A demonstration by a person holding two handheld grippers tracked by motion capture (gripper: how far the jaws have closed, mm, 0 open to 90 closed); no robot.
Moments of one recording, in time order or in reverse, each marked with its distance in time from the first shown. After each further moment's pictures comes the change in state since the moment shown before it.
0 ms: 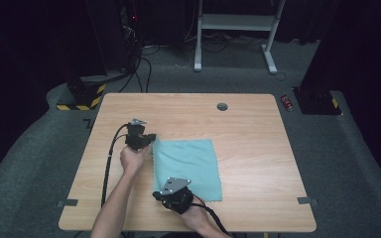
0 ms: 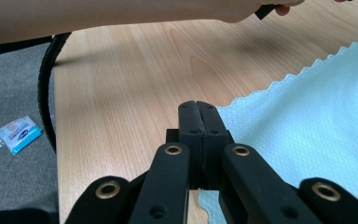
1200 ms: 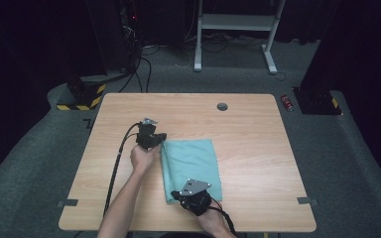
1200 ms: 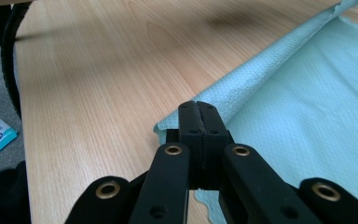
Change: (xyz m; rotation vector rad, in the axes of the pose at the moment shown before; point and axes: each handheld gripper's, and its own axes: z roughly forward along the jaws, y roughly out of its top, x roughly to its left) left arm -0.027 0.009 0.022 -0.006 -0.061 0.044; right arm -0.016 -0.036 -0.033 0.010 -0.097 0.056
